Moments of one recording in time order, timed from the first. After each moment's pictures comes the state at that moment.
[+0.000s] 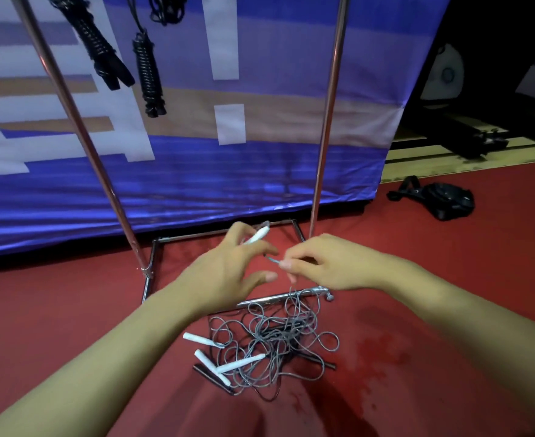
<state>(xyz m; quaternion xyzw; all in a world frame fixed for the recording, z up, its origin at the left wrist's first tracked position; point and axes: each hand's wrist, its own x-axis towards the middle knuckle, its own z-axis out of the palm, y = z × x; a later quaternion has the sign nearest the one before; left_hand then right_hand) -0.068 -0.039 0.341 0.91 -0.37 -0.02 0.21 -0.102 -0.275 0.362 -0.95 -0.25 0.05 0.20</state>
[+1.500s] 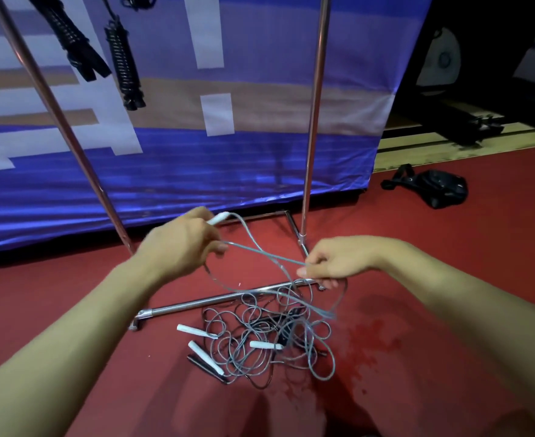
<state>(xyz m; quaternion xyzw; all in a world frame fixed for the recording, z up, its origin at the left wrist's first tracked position) -0.036 -0.026 0.355 0.95 -0.29 -0.01 0.09 -0.100 -0.321 0.343 -0.93 -0.14 0.27 0.23</state>
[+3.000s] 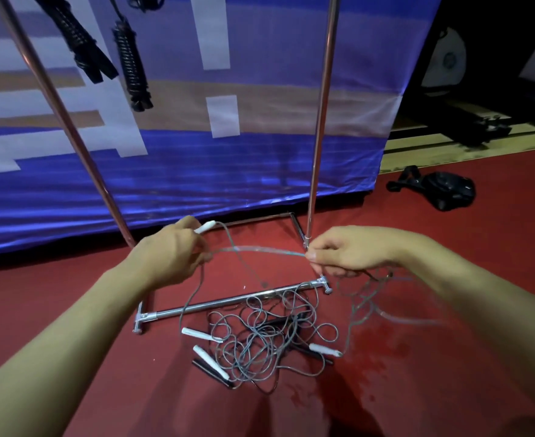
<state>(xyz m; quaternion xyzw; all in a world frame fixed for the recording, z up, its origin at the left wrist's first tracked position) -0.014 0.007 0.339 0.96 -0.28 -0.04 0.05 -0.101 -0.316 0.371 -0.91 -0.13 0.24 0.30</state>
